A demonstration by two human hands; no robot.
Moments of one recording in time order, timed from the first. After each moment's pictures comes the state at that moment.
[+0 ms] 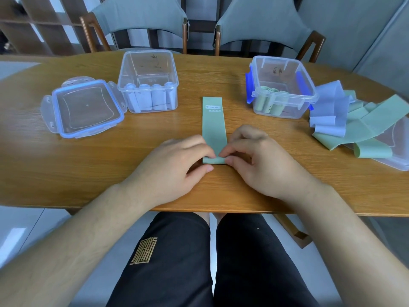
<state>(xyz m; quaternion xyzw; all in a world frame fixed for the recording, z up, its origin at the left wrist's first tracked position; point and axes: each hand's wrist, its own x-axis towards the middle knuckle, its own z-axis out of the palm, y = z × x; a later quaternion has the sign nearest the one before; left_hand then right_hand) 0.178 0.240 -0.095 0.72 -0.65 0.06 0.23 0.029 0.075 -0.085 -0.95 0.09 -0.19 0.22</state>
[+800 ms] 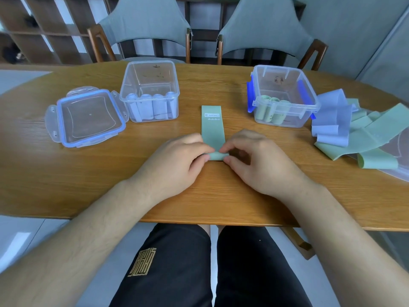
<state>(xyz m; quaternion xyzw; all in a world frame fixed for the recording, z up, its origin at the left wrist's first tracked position) 0.192 0.217 -0.094 0.74 -0.62 0.06 0.26 0.045 0.056 -0.091 -0.94 0.09 -0.23 0.22</state>
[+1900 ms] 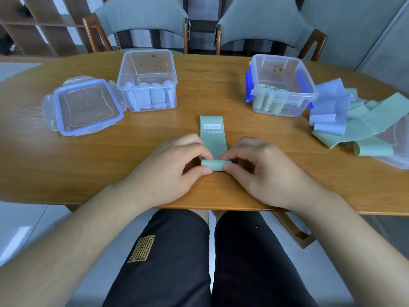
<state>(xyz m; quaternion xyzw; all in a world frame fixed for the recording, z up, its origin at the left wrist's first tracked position) 0.175 0.244 -0.094 0.73 -0.62 -0.02 0.28 0.010 0.084 -0.081 -0.95 0.08 -0.16 0.26</state>
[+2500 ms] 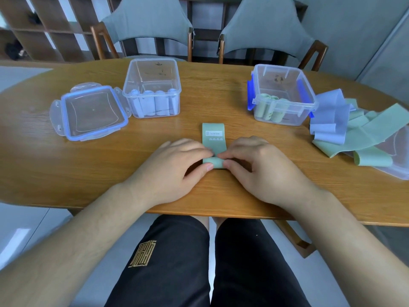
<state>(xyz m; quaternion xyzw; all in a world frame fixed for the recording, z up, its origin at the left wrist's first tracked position) 0.184 0.237 -0.097 0.76 -0.62 0.03 0.19 0.025 0.072 -0.087 -0.96 0.07 -0.20 0.19</state>
